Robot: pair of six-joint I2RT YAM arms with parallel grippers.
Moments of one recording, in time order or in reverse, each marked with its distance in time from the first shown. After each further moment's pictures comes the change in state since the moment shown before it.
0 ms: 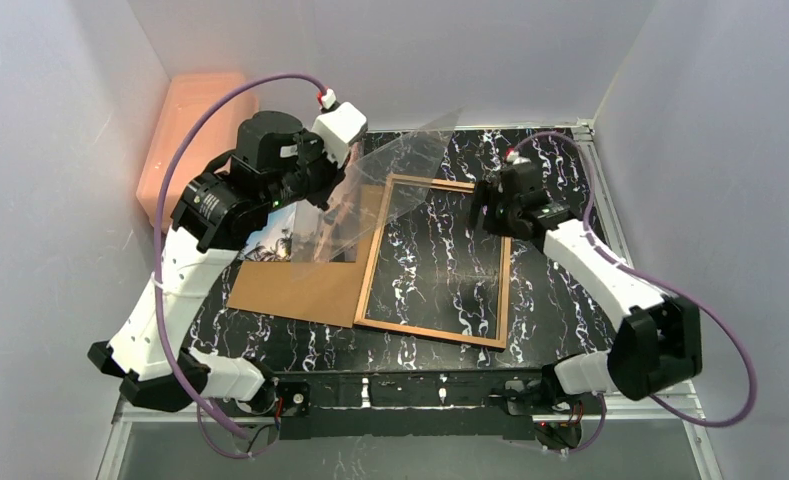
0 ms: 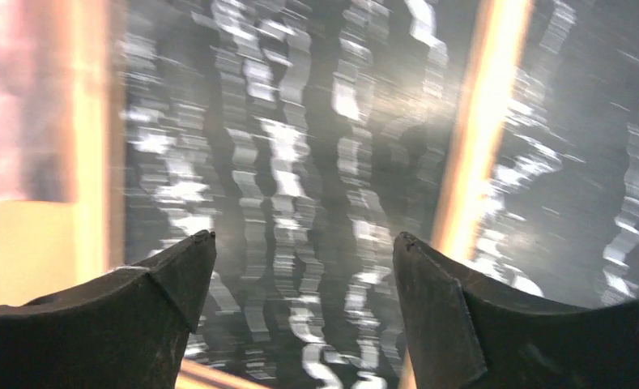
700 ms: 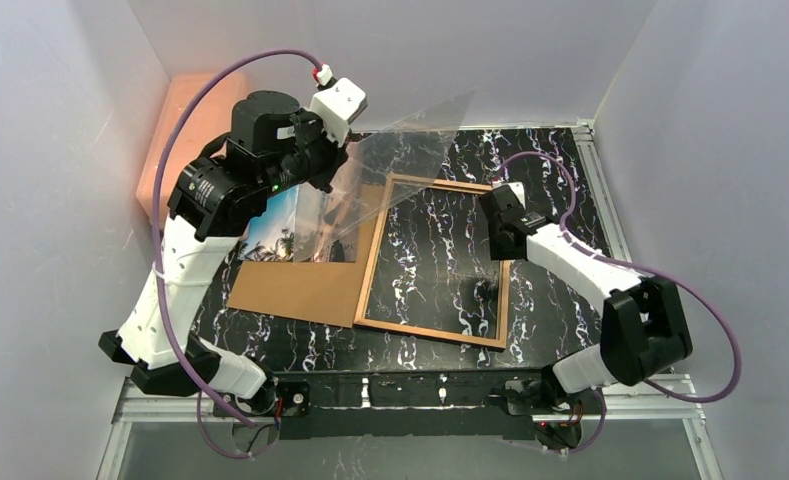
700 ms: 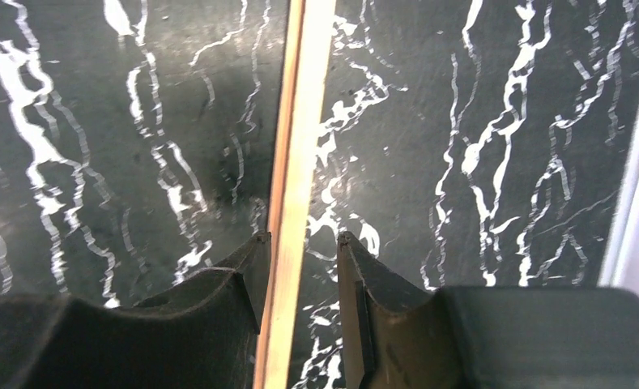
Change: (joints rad) left arm 0.000 0.071 0.150 -0.023 -0.007 -0.013; right arm 0.070 0.030 -0.055 -0.115 0.283 -0.104
